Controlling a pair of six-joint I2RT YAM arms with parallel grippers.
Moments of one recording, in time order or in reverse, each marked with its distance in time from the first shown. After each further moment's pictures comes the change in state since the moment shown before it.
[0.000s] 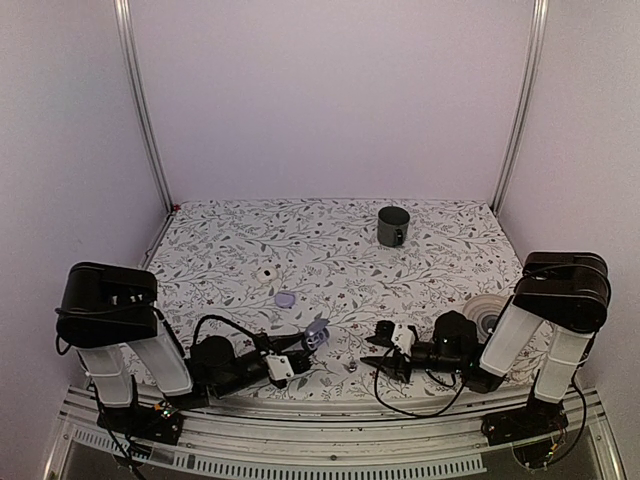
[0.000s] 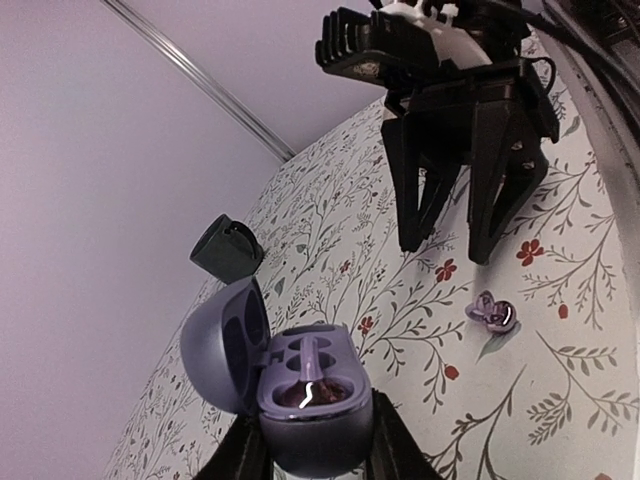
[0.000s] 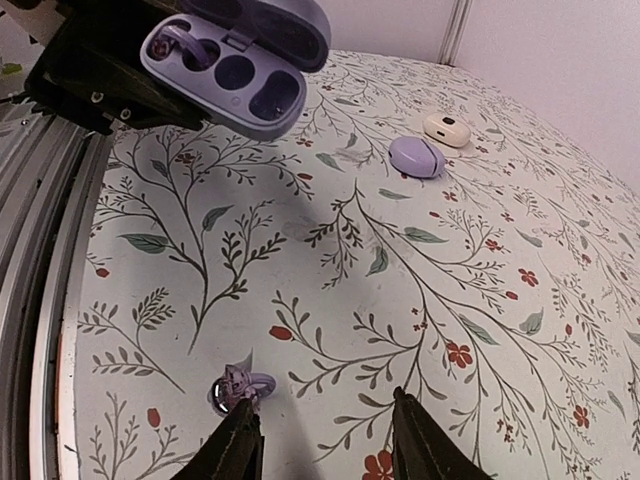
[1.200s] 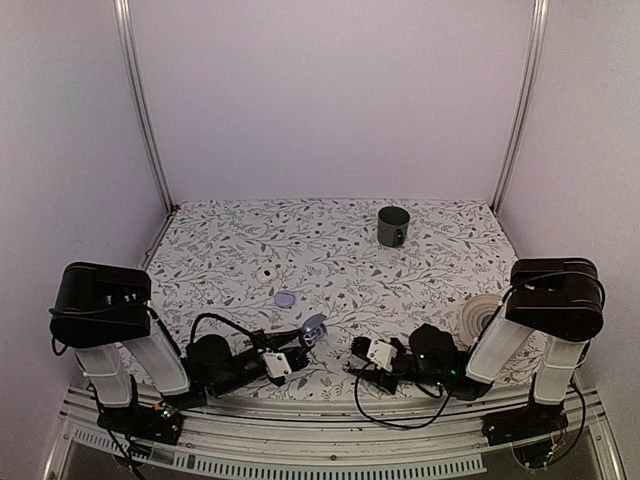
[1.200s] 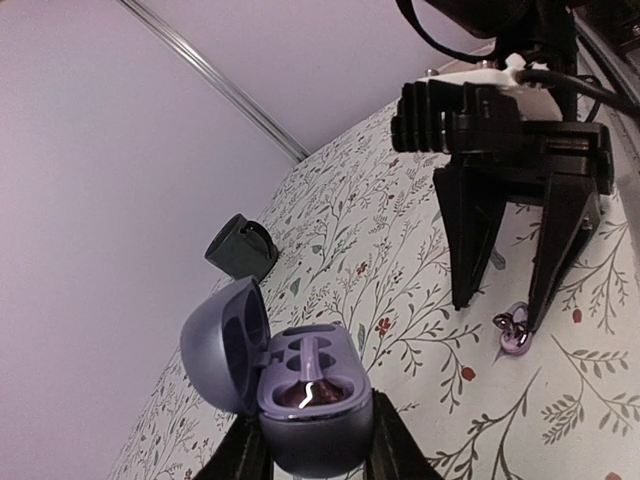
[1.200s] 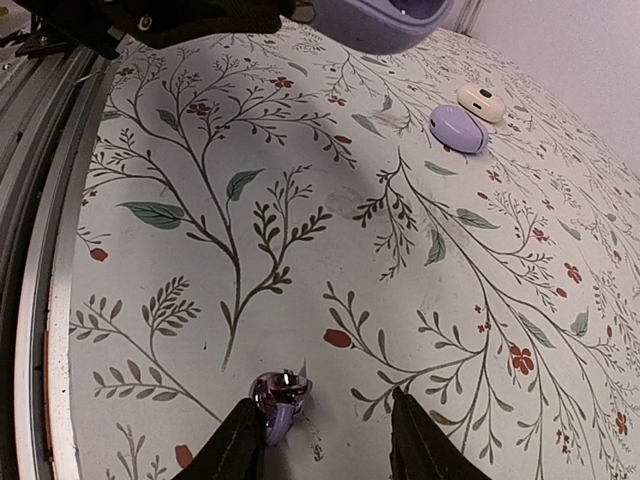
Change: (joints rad) left arm 0.000 -0.033 -0.010 0.000 -0.025 0.004; right arm 0.160 0.042 0.095 -0.168 0.211 -0.032
